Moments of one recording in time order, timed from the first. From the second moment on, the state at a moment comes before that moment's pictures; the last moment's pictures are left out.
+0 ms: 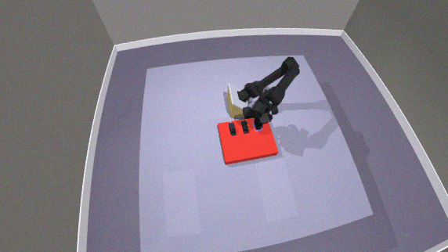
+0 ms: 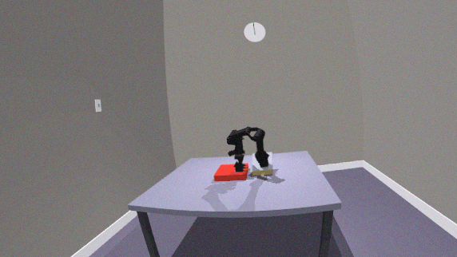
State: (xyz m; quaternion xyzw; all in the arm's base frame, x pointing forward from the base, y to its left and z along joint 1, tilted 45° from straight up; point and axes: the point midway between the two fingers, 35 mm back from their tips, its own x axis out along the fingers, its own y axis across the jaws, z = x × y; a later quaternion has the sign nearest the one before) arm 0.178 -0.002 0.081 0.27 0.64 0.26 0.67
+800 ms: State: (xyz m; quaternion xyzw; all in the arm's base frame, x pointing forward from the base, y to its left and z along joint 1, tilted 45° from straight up) arm 0.180 0.015 0.064 0.27 0.64 0.26 0.67
